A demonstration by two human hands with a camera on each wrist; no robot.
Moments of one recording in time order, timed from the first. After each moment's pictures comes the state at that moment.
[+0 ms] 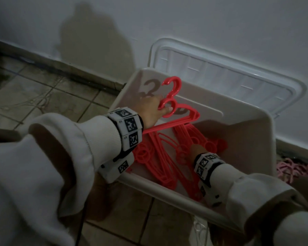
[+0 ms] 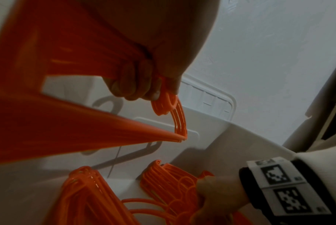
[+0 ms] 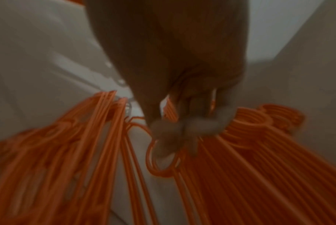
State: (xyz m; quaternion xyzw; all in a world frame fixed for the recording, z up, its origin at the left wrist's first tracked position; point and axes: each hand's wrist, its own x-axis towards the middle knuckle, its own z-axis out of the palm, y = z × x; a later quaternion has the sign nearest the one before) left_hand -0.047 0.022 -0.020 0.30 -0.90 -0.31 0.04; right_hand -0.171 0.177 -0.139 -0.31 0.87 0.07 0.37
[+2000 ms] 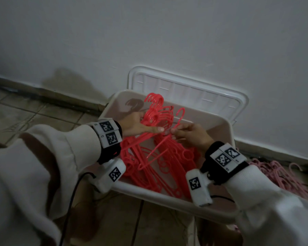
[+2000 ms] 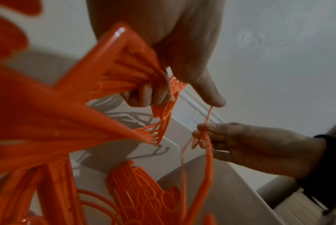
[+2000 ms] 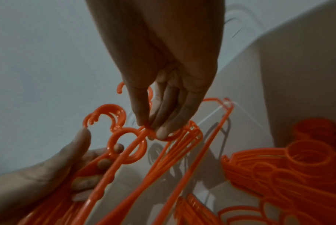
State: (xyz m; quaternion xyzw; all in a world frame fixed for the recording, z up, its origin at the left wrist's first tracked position) left_hand -0.040 0.047 0.010 0.26 -0.79 -0.55 0.00; right_hand -0.169 0.193 -0.002 -0.20 0.73 -0.51 0.41
